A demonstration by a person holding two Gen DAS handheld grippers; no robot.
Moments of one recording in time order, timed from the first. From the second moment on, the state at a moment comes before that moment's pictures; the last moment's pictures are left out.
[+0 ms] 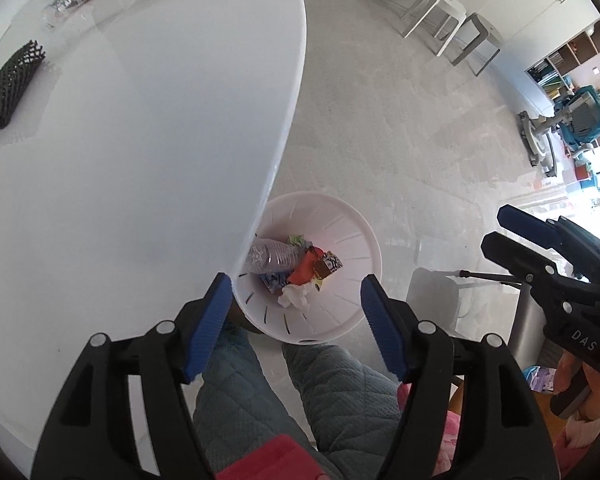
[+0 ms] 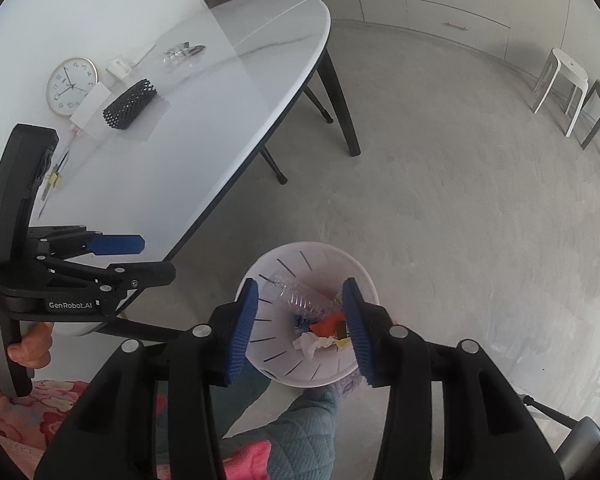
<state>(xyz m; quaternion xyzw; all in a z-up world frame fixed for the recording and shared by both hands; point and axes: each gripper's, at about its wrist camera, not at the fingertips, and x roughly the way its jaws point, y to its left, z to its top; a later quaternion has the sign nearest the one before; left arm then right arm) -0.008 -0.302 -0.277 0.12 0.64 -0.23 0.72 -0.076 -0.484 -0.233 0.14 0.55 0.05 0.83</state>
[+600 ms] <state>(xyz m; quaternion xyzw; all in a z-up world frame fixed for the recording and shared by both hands) 0.095 -0.125 -0.179 0.04 0.54 -0.09 0.84 0.043 -0.369 -0.170 0.05 0.51 0.09 0.85</state>
